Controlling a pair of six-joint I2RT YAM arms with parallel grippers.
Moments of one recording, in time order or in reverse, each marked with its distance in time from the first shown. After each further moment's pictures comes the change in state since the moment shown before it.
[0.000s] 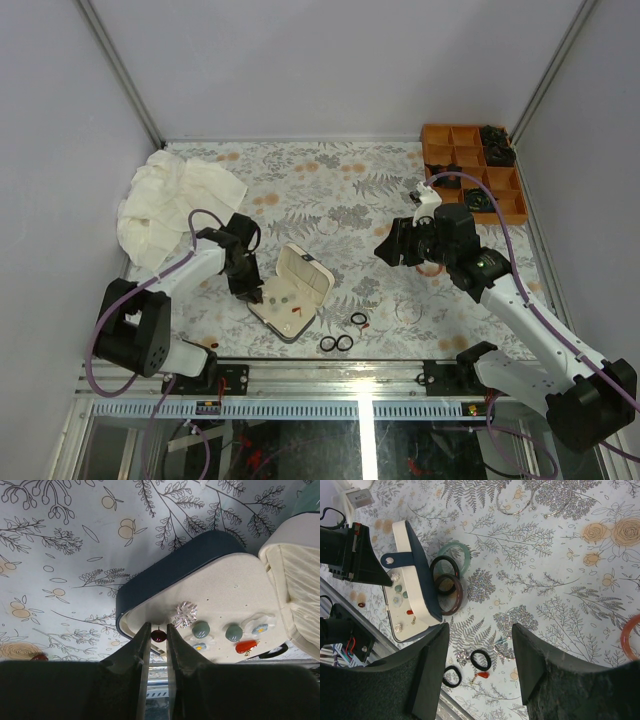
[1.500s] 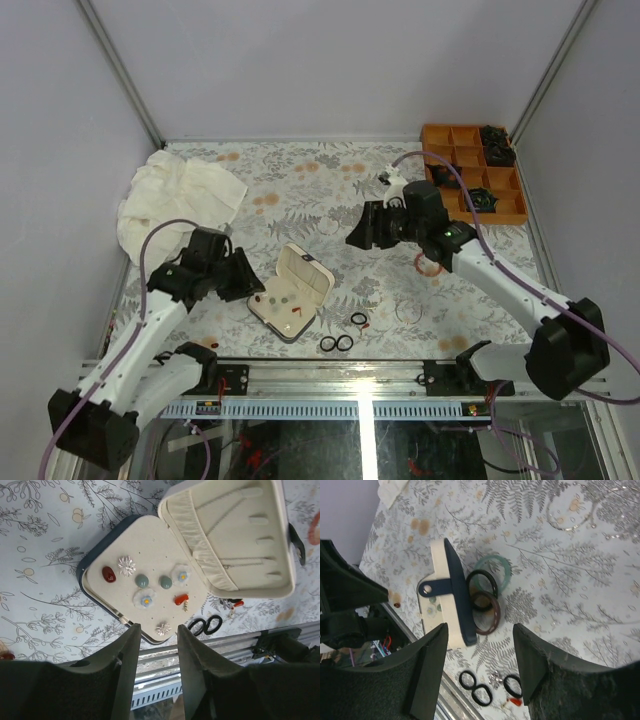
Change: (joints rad) left arm -0.002 -0.498 -0.062 -0.005 0.063 -0.075; right arm 0.056 0.267 0.144 0.092 -0.110 0.078
